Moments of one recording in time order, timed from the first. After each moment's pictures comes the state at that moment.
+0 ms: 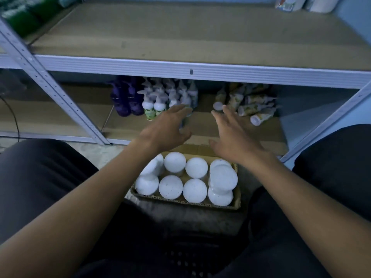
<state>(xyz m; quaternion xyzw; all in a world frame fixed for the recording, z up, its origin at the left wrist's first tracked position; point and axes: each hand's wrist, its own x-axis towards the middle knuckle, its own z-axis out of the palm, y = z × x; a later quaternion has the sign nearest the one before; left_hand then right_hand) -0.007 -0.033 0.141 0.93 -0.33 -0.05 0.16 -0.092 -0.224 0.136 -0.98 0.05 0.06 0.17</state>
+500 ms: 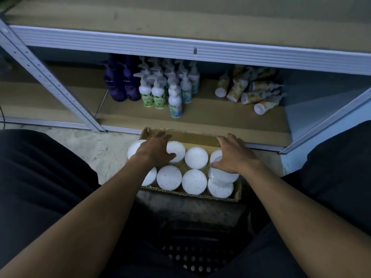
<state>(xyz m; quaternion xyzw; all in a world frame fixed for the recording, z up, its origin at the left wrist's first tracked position) -0.005 0.005 0.018 0.95 -0.20 -0.24 0.10 -0.098 -0.233 0.043 -0.96 0.11 0.25 0.10</state>
